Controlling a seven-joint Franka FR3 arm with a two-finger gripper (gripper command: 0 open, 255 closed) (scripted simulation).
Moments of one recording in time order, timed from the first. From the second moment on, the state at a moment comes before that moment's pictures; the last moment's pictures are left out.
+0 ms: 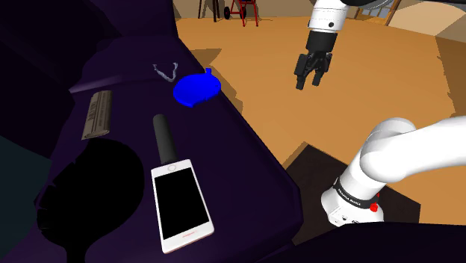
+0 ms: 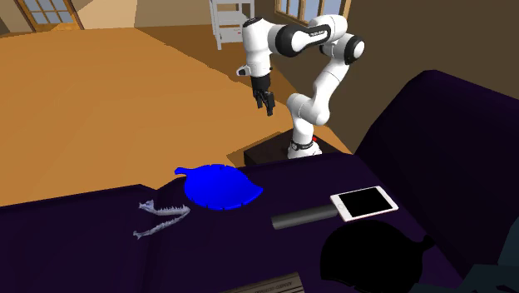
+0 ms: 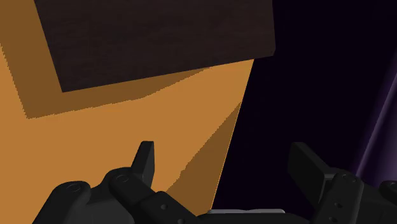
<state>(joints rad) -0.02 -0.81 -0.06 -2.40 0.08 1.50 0.12</state>
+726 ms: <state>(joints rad) 0.02 -0.68 0.17 -2.33 0.19 1.60 0.40</state>
